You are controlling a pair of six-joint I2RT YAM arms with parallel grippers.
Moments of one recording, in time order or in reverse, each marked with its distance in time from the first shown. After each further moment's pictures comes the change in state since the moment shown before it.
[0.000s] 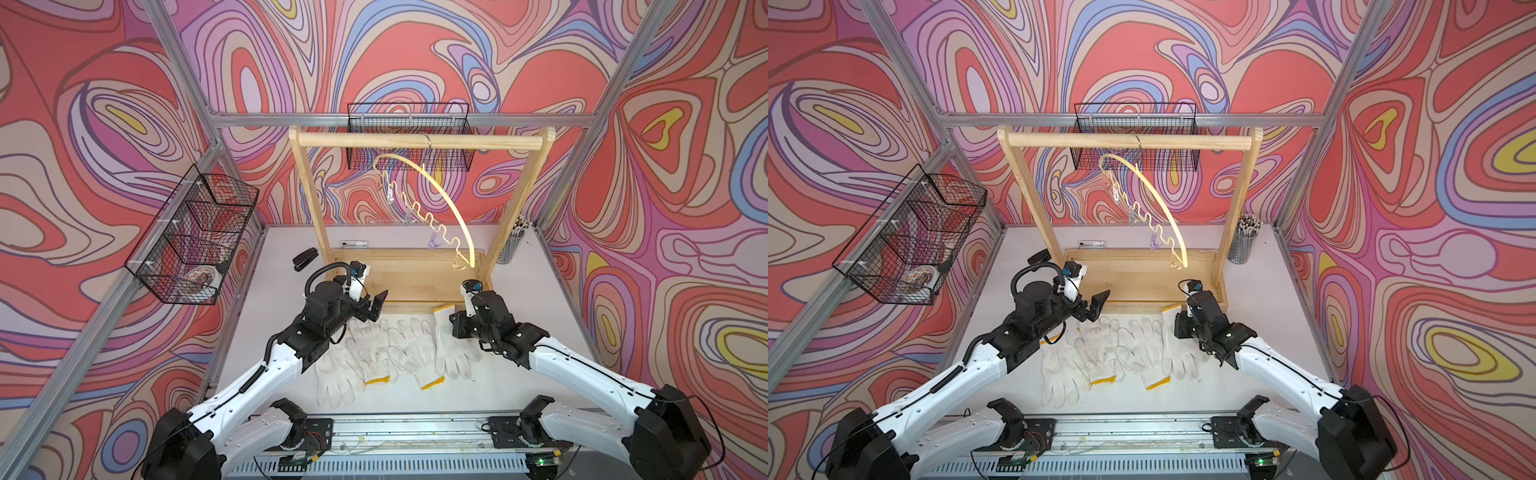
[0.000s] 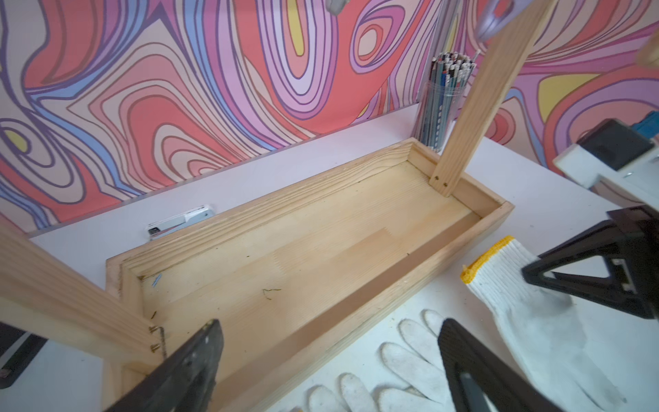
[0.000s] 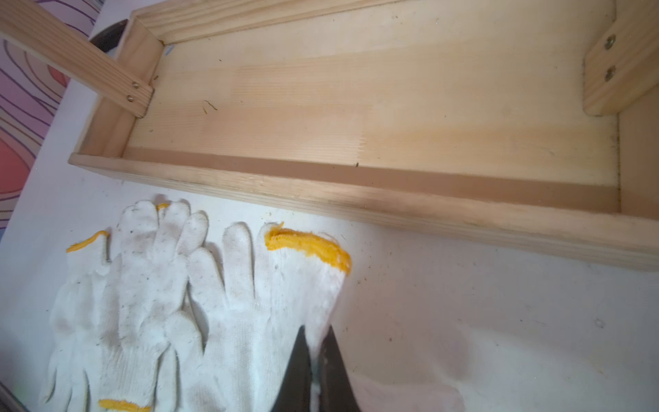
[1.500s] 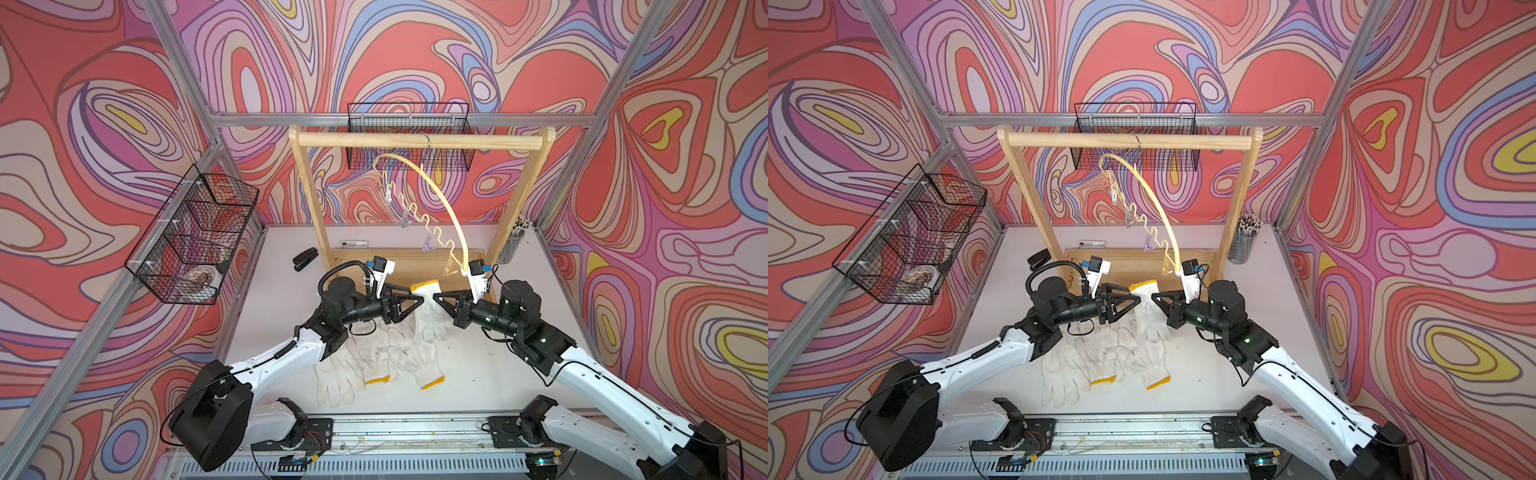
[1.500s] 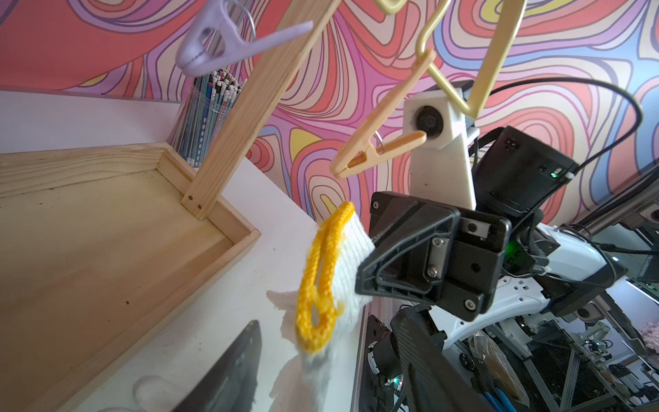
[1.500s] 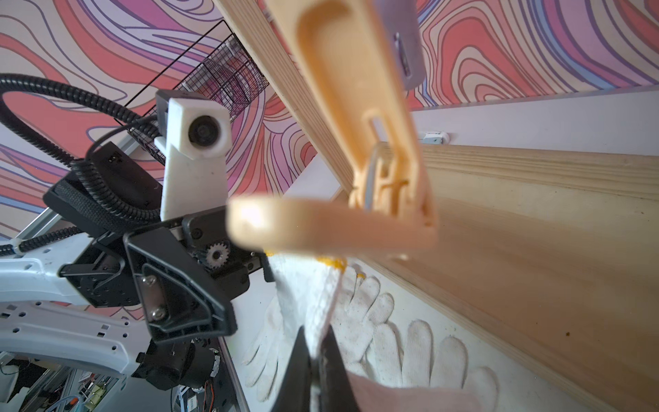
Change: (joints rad) left arm -0.064 0.255 -0.006 0.551 0.632 -0.607; right arm 0.000 -0.144 0.087 0.261 -0.391 -0.006
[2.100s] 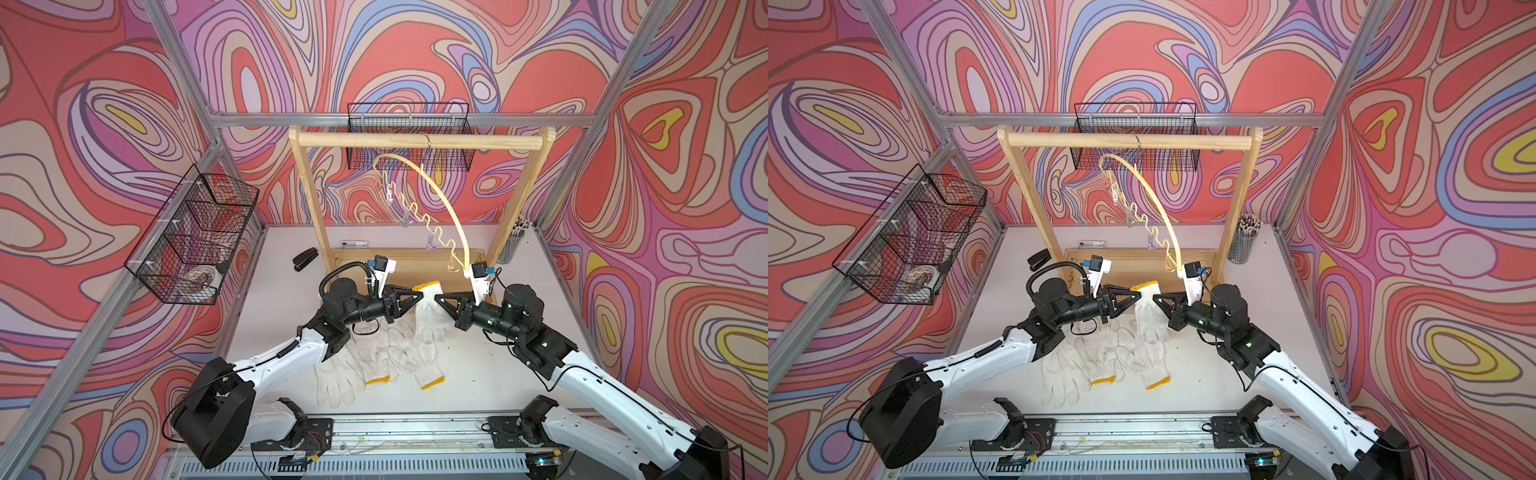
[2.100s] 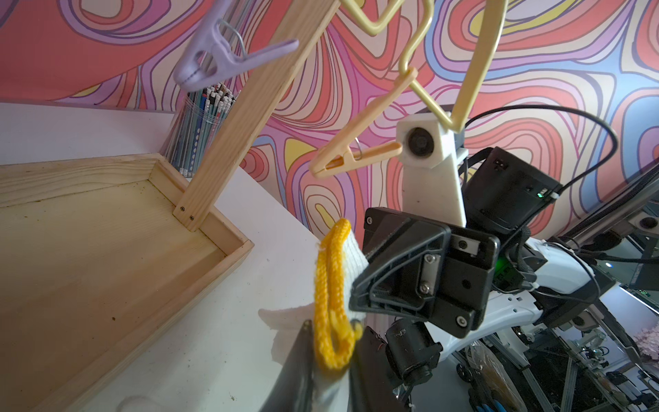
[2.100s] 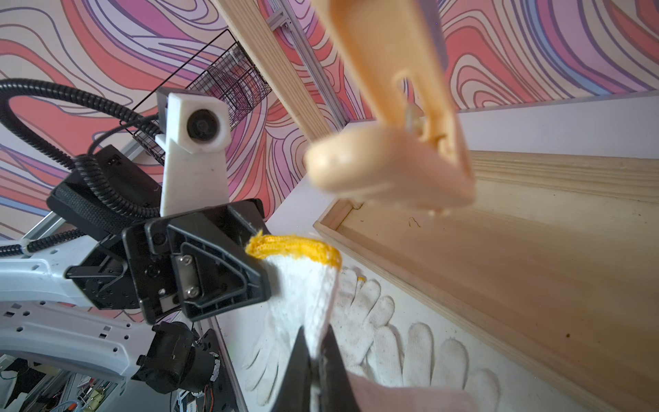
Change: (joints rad) left arm -0.017 0.008 0.001 0.044 -0.030 -0.023; right arm 0.000 -0.036 -0.036 0.030 0.010 0.010
